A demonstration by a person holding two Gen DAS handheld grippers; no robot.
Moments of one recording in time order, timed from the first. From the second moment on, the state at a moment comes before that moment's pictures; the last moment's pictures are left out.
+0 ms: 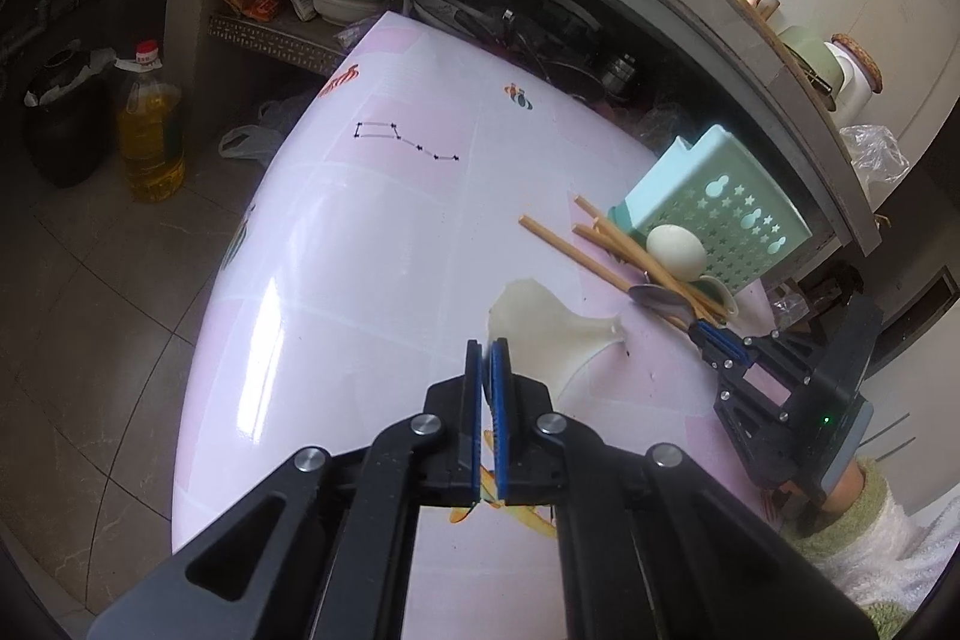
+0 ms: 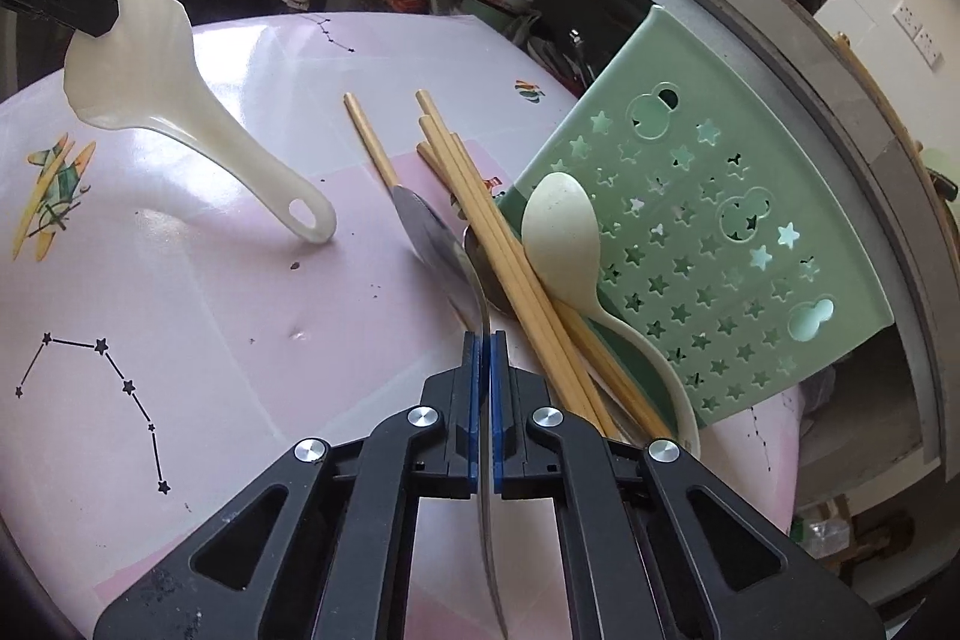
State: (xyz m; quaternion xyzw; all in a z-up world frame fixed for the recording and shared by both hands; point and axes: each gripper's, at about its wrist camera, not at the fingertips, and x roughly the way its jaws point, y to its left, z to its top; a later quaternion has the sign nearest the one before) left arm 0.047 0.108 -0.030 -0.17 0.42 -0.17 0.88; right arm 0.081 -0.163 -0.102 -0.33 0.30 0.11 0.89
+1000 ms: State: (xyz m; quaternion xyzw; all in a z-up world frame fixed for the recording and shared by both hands) left arm 0.144 -0.052 0.166 0.16 0.29 -0.23 0.91; right arm 0.013 -0.296 0.015 -0.05 0.16 0.05 0.99
